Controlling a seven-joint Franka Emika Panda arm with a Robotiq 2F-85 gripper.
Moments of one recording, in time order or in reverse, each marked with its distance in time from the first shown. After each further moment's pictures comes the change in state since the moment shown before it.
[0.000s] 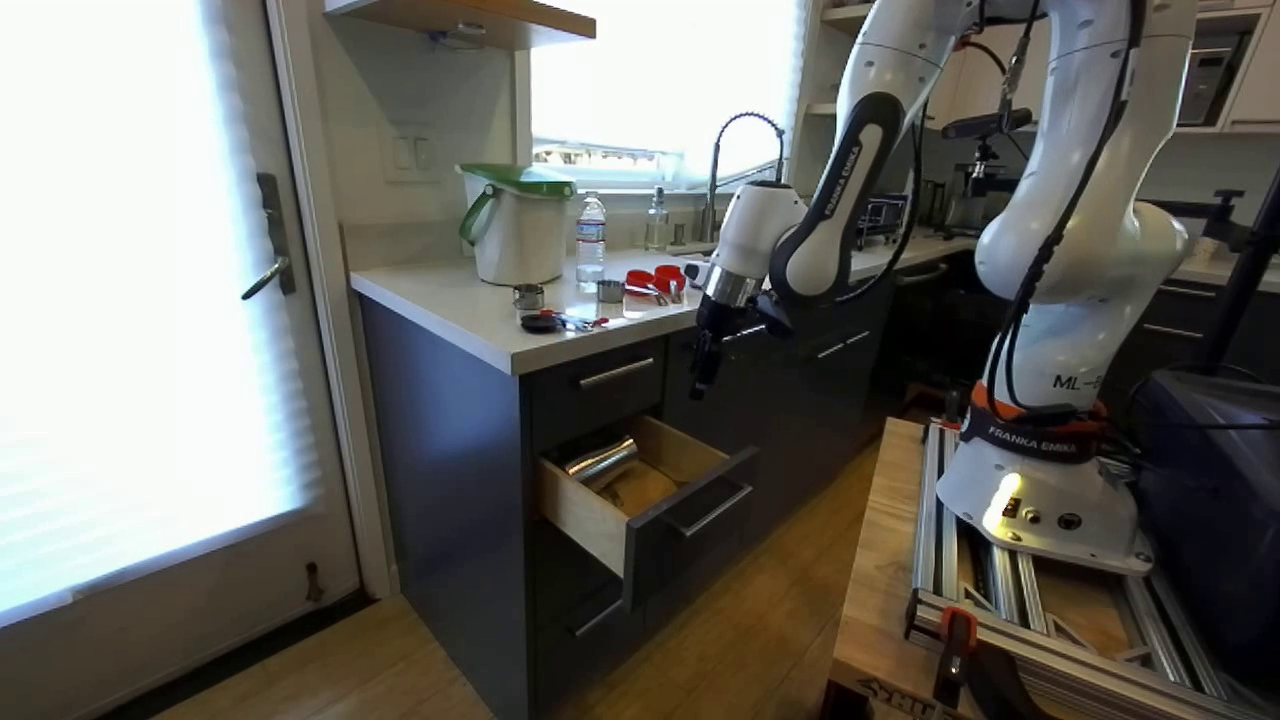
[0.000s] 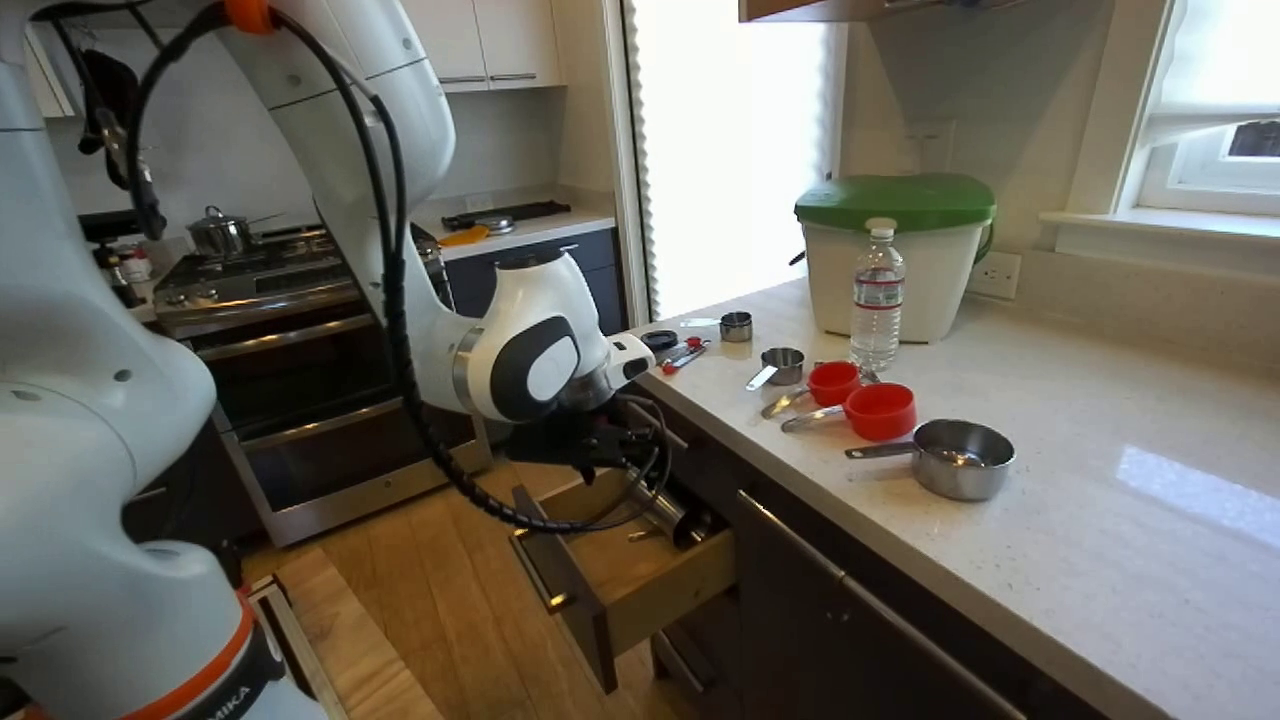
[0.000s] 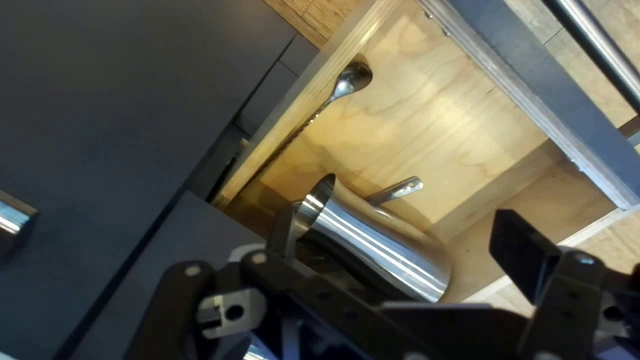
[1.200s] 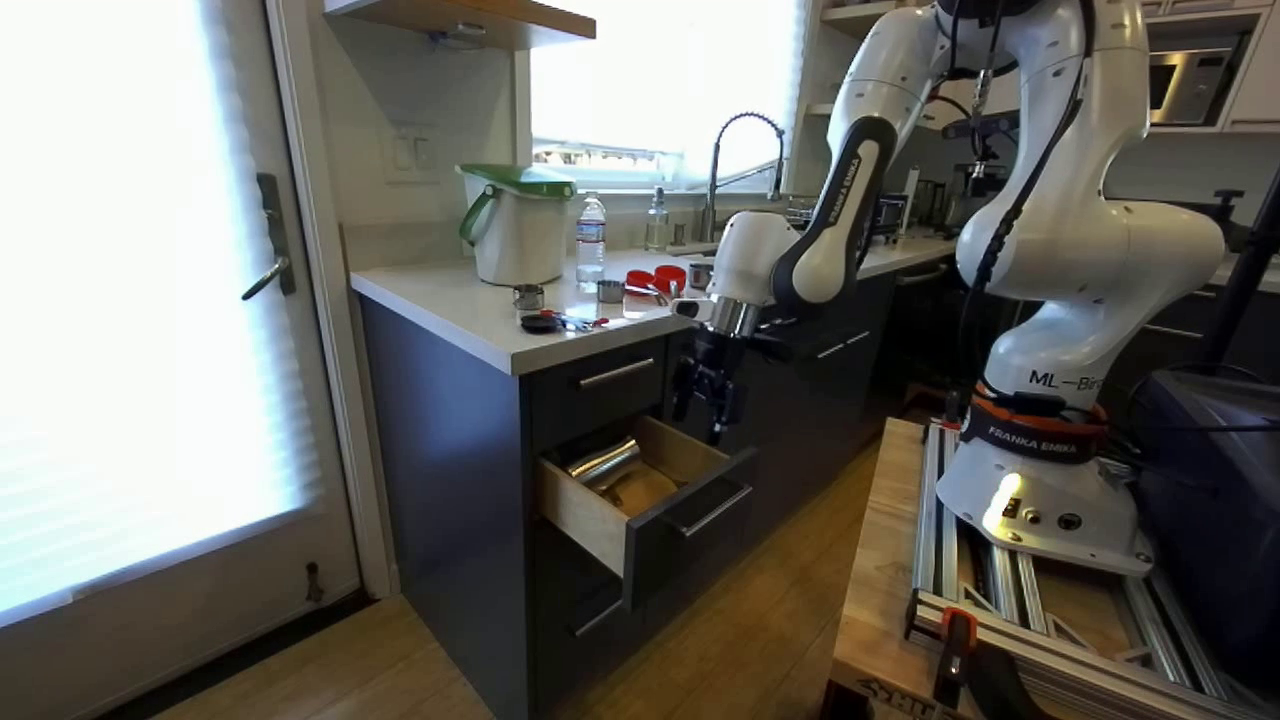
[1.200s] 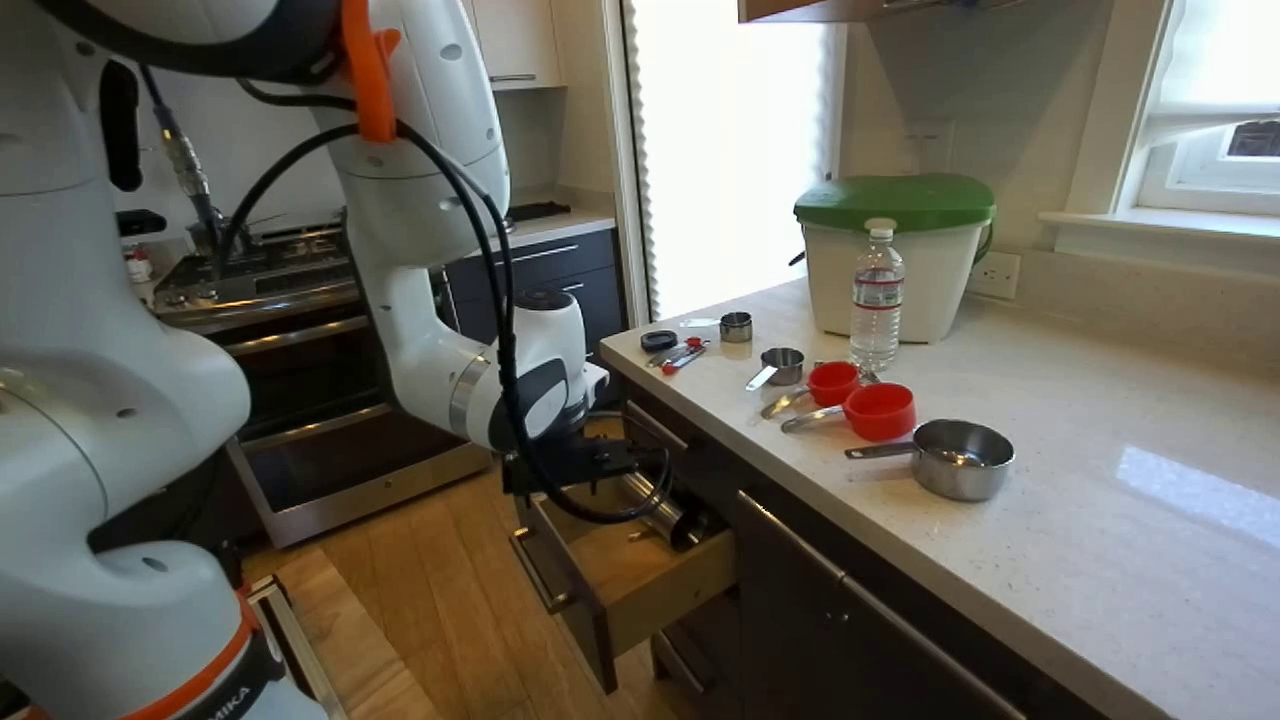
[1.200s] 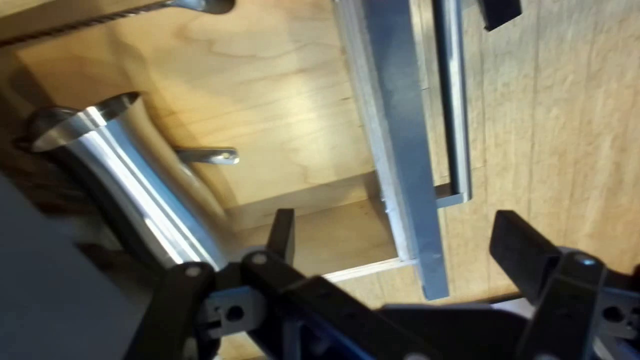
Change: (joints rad) arm -0.409 0.266 0.433 0.002 -0.062 -0.054 -0.556
